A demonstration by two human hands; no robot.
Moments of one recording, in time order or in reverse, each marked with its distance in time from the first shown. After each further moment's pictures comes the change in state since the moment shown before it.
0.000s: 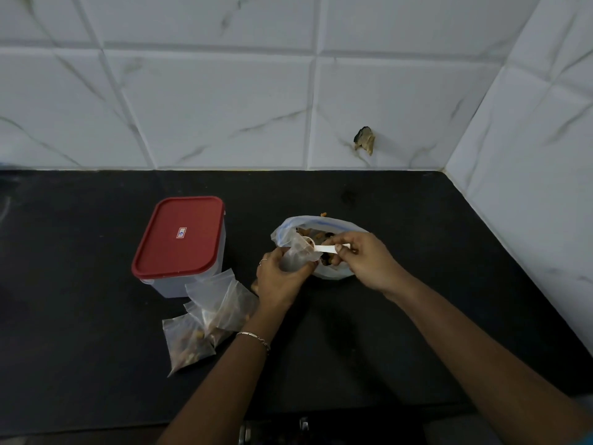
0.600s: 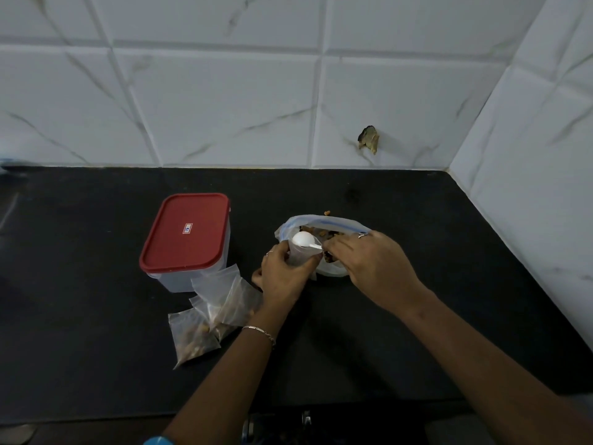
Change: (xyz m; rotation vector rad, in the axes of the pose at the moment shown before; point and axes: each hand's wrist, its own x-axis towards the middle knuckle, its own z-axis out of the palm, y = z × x) left_hand -0.004 0.008 0.001 -0.040 0.076 0.072; right_hand -0.021 -0.006 0.000 -0.854 0.238 -0.750
